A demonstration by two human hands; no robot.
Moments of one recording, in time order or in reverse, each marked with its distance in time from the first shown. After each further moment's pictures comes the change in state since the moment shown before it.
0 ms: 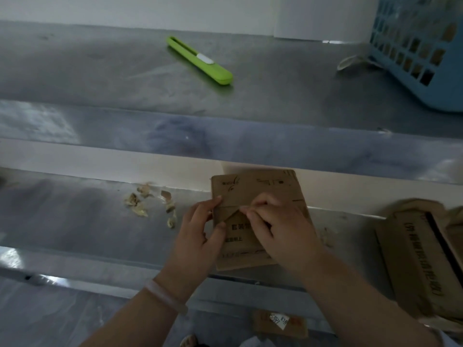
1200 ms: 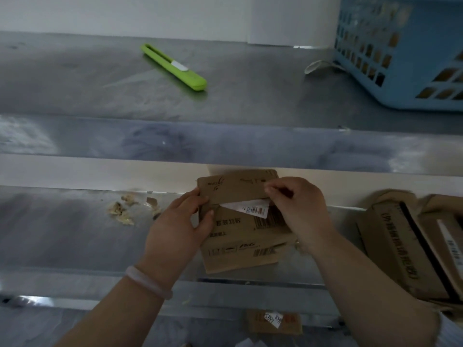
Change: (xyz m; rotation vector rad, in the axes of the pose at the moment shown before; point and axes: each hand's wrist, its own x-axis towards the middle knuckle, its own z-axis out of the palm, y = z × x) left_hand 0.026 0.015 -0.015 0.438 0.008 0.130; right_hand 0.012 0.022 -0.041 0.212 0.170 0.477
